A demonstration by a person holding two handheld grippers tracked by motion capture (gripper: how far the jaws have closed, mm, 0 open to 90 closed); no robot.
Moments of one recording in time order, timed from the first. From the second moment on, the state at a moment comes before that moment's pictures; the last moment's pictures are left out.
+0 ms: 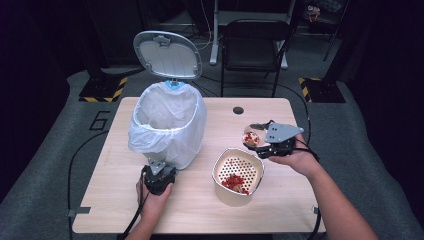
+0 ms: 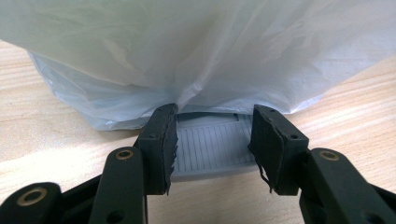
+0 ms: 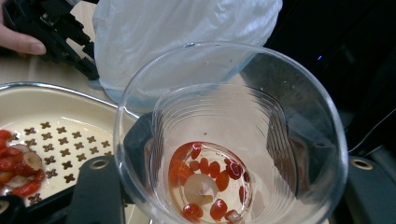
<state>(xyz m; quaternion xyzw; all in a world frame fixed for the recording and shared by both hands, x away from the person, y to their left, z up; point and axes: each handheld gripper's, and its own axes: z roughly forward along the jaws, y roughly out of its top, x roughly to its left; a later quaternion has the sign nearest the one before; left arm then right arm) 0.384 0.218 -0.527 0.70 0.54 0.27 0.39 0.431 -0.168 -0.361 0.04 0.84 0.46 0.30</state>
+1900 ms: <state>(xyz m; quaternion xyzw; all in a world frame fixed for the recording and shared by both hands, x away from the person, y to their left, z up) 0.384 0.219 -0.527 0.70 0.54 0.28 0.38 0.356 -0.121 -0.415 -0.42 0.62 -0.03 0.66</state>
